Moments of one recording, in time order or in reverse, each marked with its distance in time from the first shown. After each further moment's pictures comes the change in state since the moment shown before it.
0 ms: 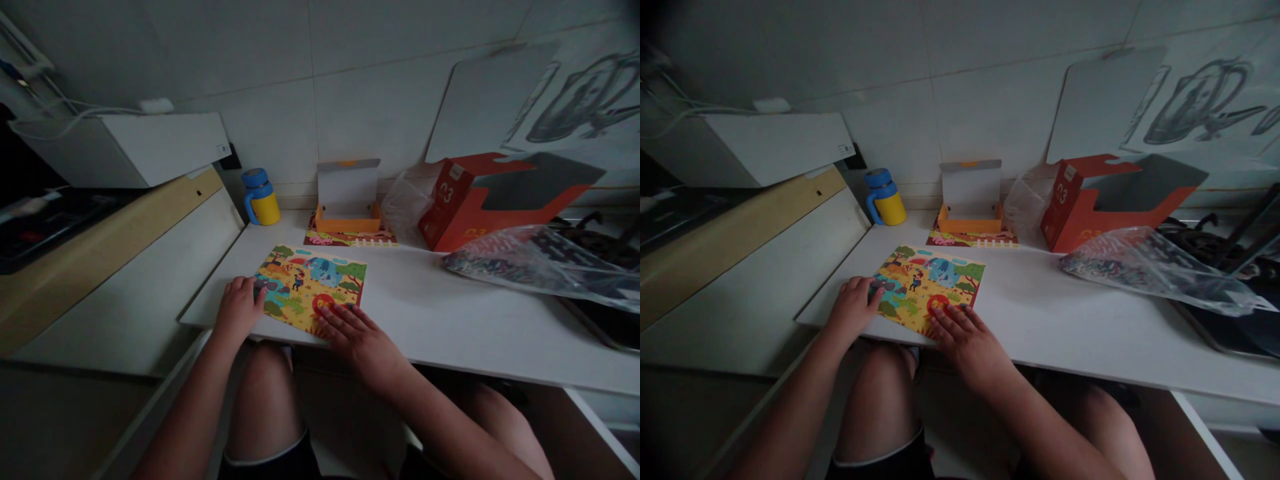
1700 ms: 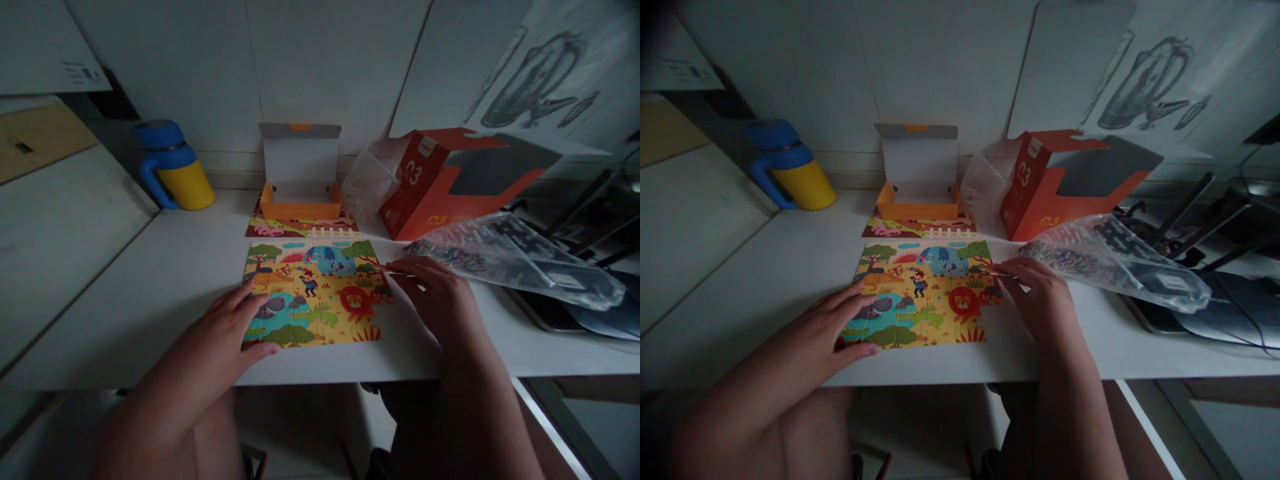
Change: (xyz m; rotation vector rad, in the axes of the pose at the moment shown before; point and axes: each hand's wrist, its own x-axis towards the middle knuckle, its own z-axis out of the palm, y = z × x) left_hand 0.004 0.105 -0.005 -0.252 -0.307 0.363; right_hand -0.062 0.152 -0.083 0.047 0.577 0.527
